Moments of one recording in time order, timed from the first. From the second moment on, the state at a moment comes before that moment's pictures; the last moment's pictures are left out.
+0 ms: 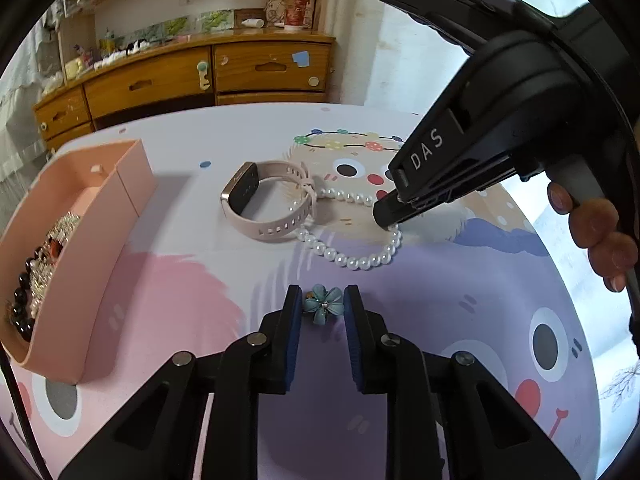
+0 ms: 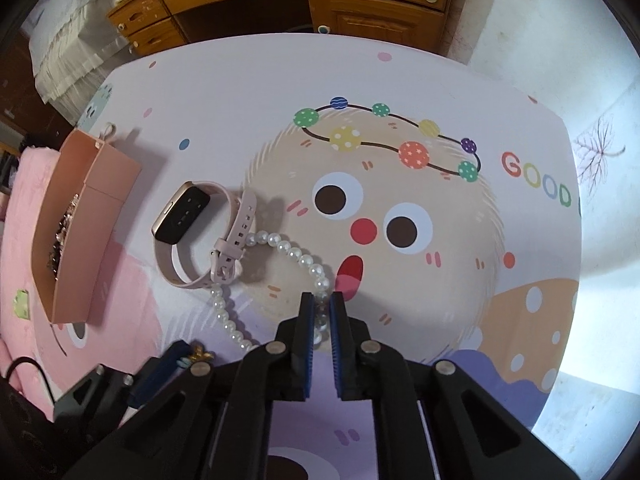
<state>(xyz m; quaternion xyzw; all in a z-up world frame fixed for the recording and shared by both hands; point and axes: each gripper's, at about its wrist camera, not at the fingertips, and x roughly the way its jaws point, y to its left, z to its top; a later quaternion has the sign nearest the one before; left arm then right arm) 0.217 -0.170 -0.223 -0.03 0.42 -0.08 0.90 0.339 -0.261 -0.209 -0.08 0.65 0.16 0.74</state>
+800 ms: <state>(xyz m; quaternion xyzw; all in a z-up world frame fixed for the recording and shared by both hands) 0.184 -0.141 -0.169 -0.04 0.38 -0.14 0.91 0.291 -0.278 -0.146 0.04 0.63 0.16 0.76</state>
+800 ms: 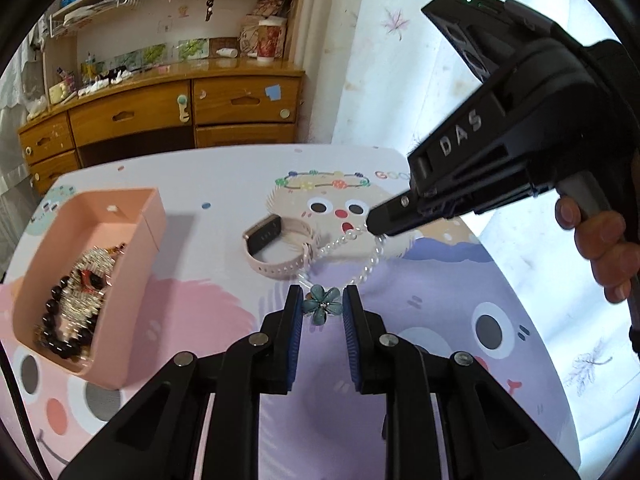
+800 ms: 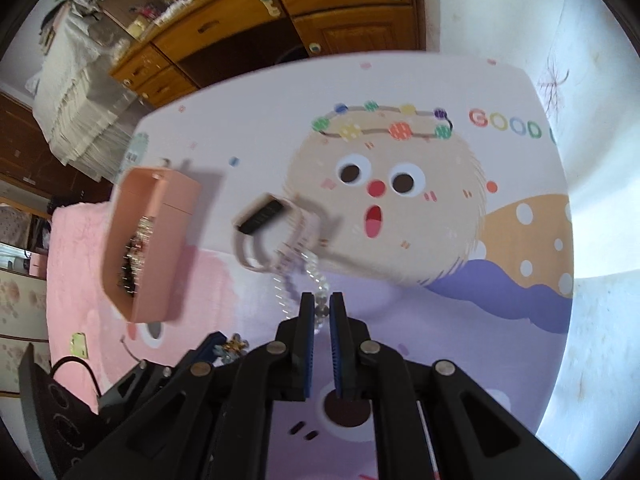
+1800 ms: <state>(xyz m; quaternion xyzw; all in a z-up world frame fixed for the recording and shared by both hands) 0.176 0.037 -0.120 -0.03 0.39 -0.14 0.91 0.263 -0.110 -0.044 0.11 0.50 0.28 0.81</state>
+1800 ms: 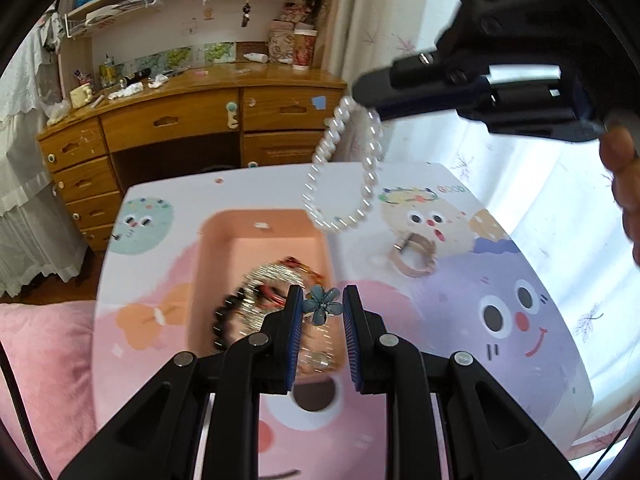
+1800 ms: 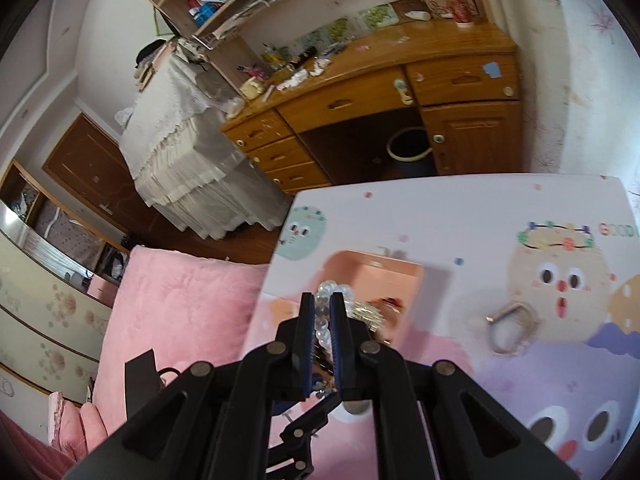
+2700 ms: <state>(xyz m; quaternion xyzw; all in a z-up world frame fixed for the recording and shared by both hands) 0.199 0.082 -0.146 -0.01 0.45 -0.08 0.89 0.222 -0.123 -0.121 -0.01 0.47 0.17 0.87</state>
